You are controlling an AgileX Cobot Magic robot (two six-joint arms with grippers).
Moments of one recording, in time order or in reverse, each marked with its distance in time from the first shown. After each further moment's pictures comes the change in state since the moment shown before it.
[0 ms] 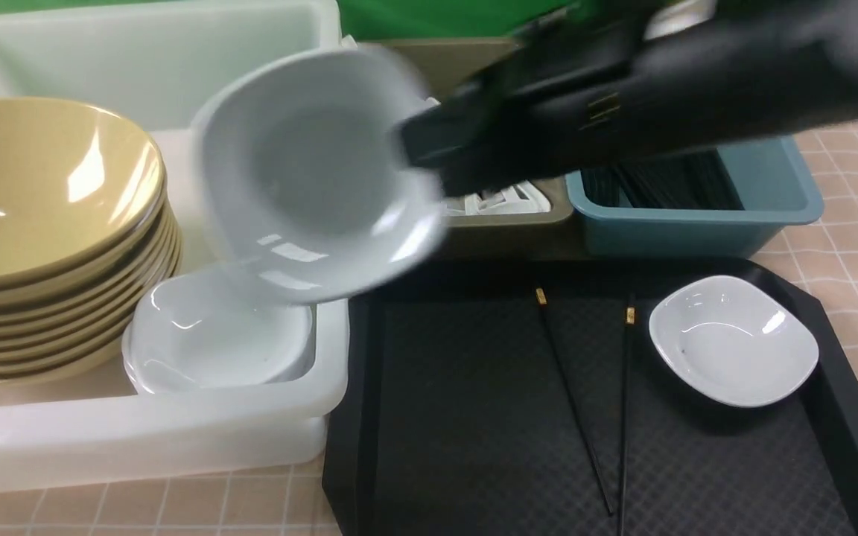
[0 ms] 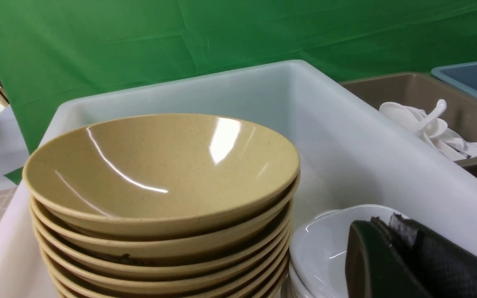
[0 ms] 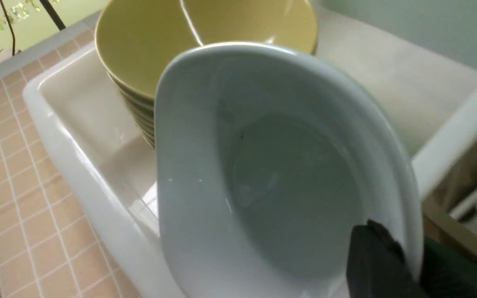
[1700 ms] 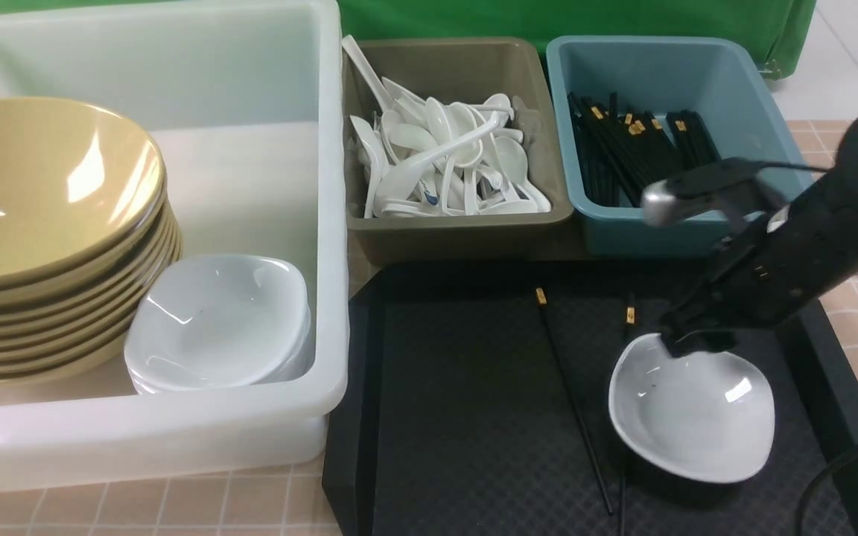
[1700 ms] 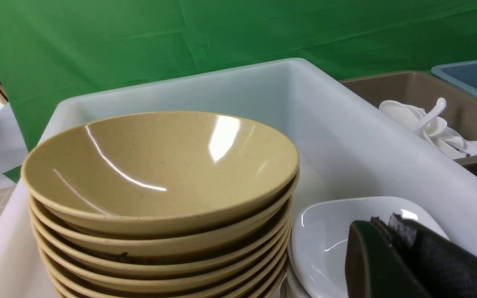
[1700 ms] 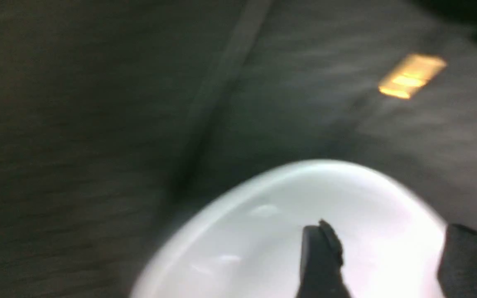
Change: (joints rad) right arm -0.522 0.094 0.282 -0.433 0.306 0.243; left arm 0.000 0.000 0.001 -0.001 0.002 0.001
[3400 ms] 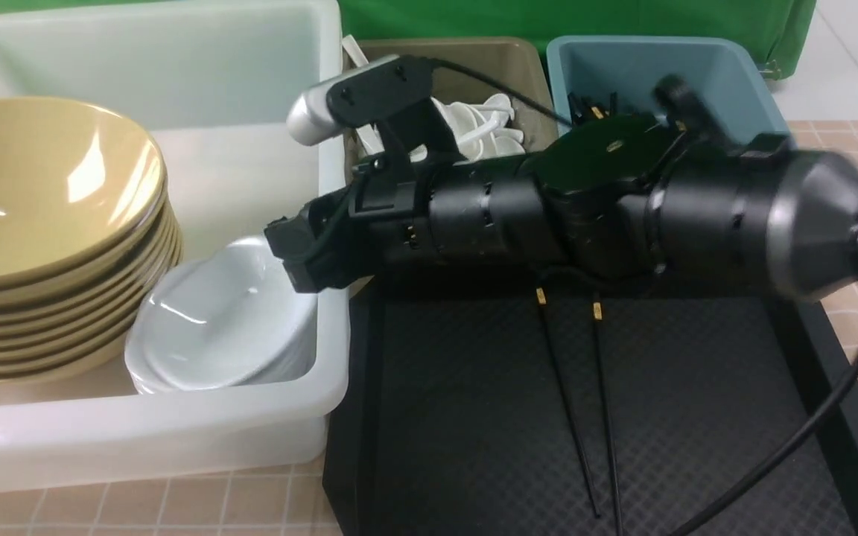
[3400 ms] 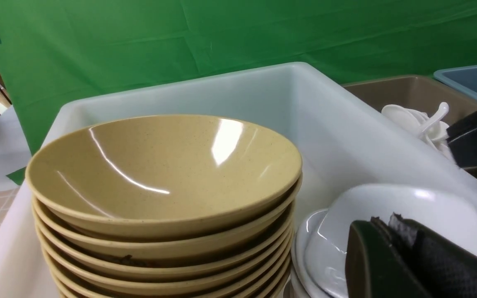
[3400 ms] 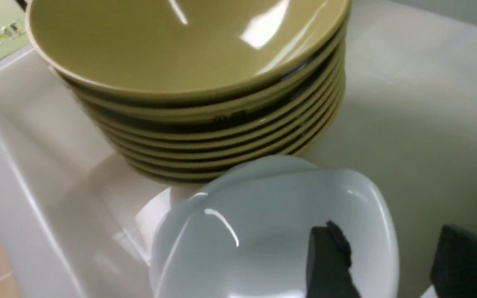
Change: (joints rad) right arm 0.515 0.131 -0.283 1.065 -0.391 -0.892; left arm 0.000 0.000 0.000 0.000 -0.012 -0.002
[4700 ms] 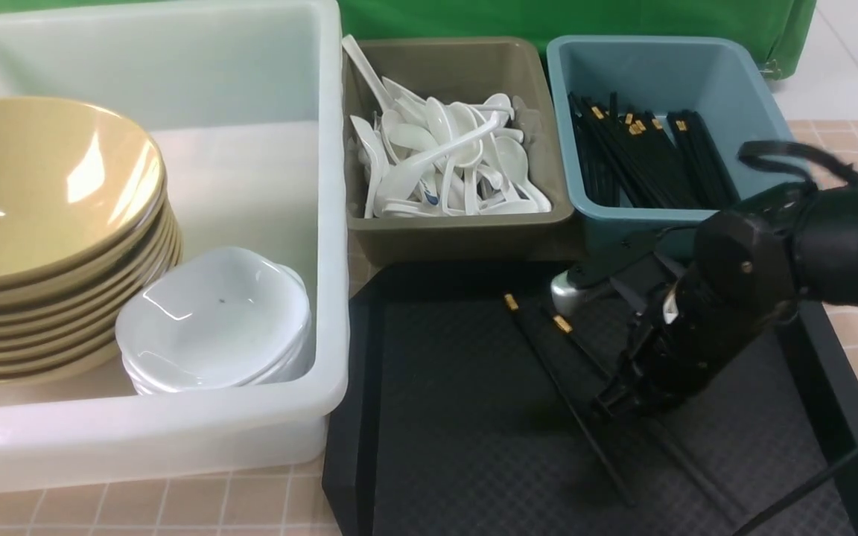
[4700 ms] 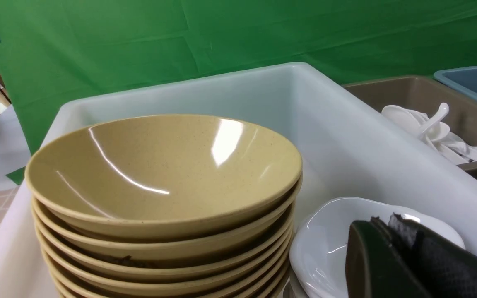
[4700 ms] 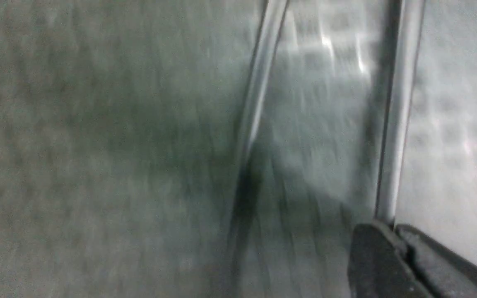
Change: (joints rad) right arm -0.250 -0.084 0.319 -1.307 0.369 1.144; left arm 0.000 0.000 0.000 -0.001 -0.001 -0.005
